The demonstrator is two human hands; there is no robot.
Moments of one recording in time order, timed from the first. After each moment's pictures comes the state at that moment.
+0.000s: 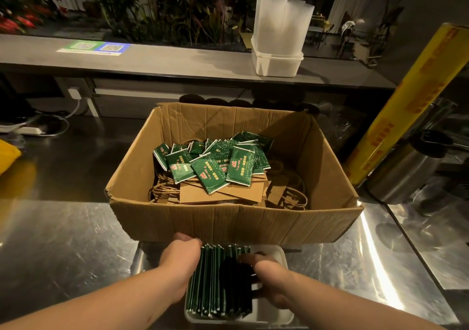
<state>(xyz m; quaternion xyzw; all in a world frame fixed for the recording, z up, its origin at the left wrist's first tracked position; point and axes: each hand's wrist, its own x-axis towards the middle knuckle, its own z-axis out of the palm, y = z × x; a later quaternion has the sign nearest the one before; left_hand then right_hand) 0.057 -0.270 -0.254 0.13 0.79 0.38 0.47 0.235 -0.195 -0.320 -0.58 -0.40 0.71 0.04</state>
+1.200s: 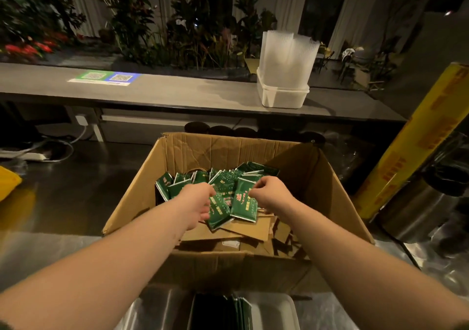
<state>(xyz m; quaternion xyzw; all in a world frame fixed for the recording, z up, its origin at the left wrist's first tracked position) -0.006 -0.116 -0.184 0.18 0.71 0.45 0.52 0.161 -0.023 -0.195 -0.57 -0.71 0.39 0.14</state>
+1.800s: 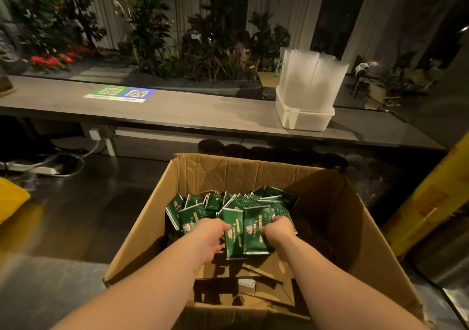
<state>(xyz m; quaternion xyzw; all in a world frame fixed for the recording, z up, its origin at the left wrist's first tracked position) -0.028 -0.078 -0.232 0.11 0.71 0.42 0.56 0.118 0.021 -0.267 -0.67 -0.52 0.50 0.16</state>
